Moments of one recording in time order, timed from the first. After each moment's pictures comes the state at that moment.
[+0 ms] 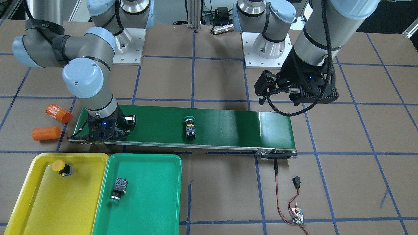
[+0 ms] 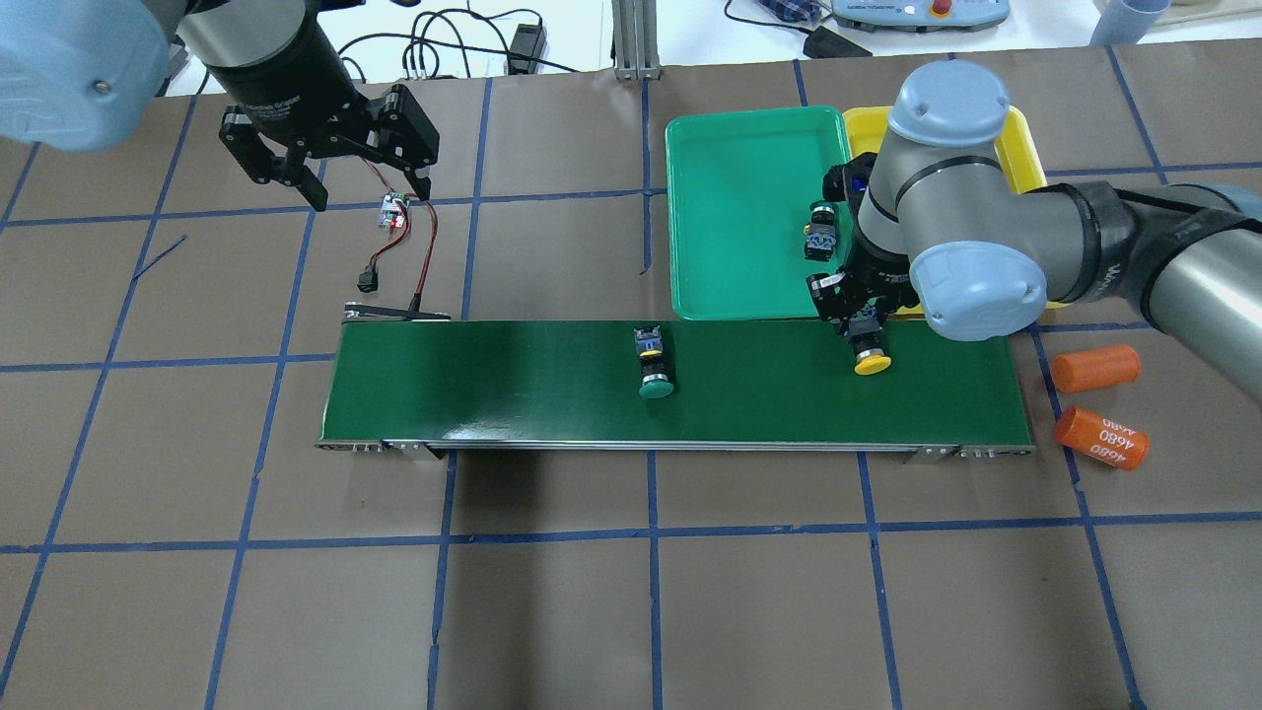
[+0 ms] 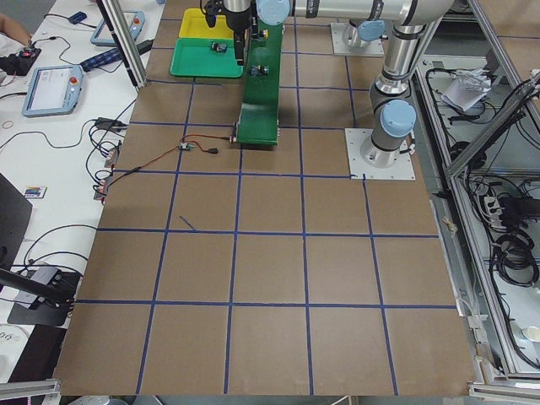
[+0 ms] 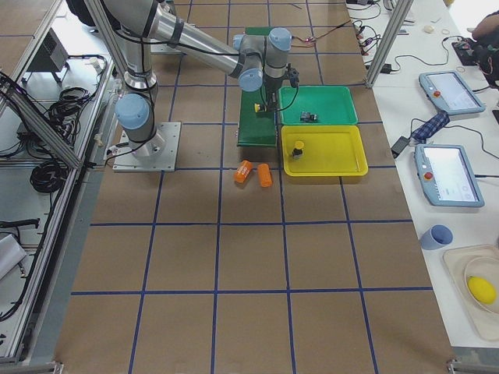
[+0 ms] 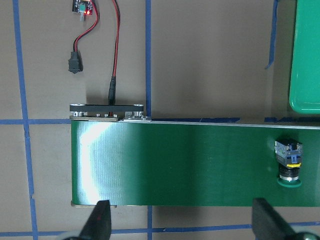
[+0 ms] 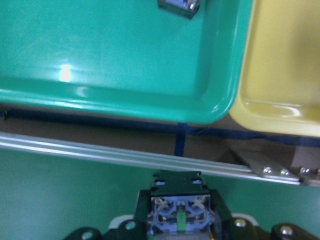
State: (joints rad) left arm -1.58 -1.70 -1.44 -1.57 1.51 -0.02; right arm 1.58 -1.31 1.84 -2.08 -1.60 -0.10
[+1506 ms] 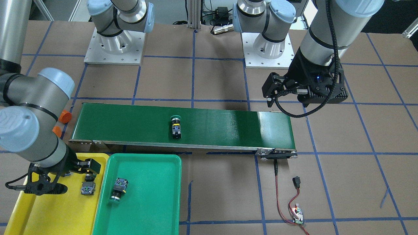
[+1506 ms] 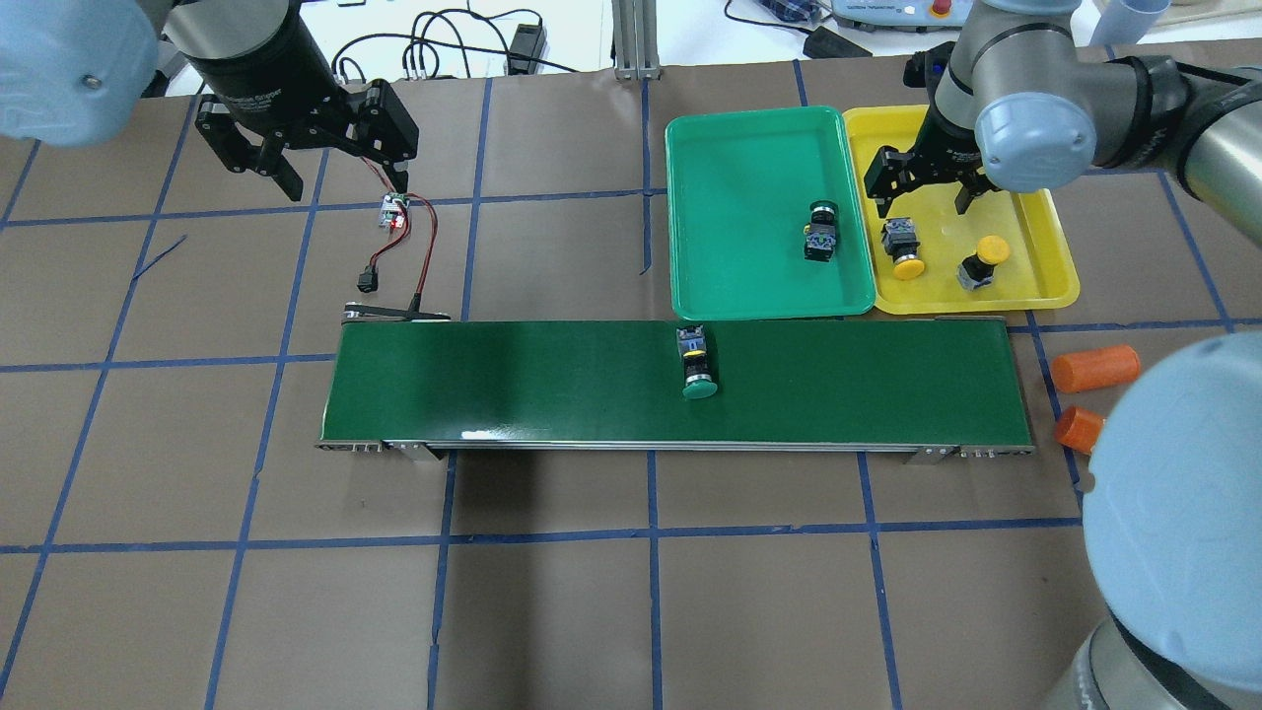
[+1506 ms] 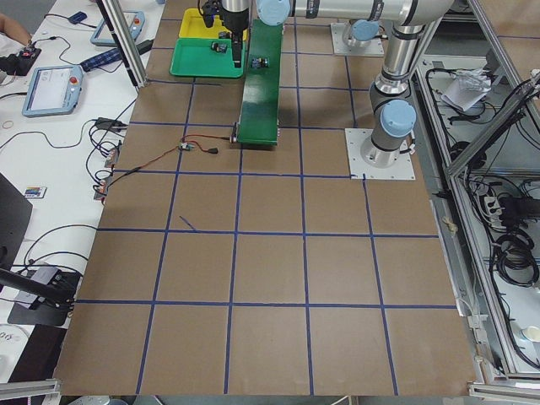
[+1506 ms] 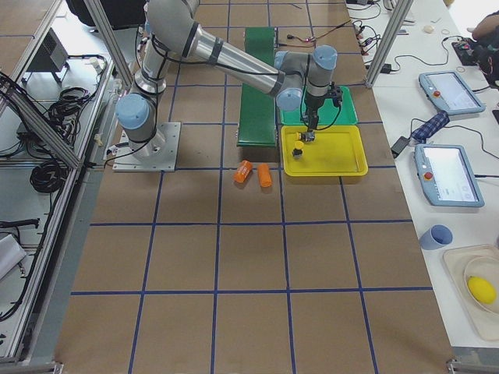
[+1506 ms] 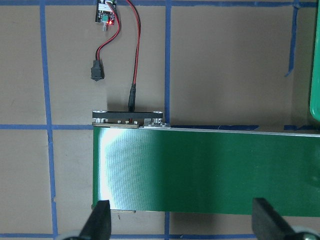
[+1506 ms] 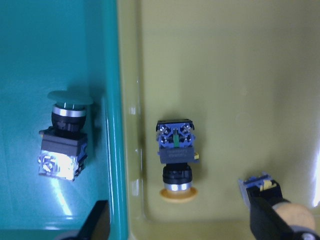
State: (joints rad) left arm -1.57 -1.70 -1.43 -1.56 1.56 -0.02; right arm 1.44 -1.14 1.58 -2.04 -1.59 -0.12
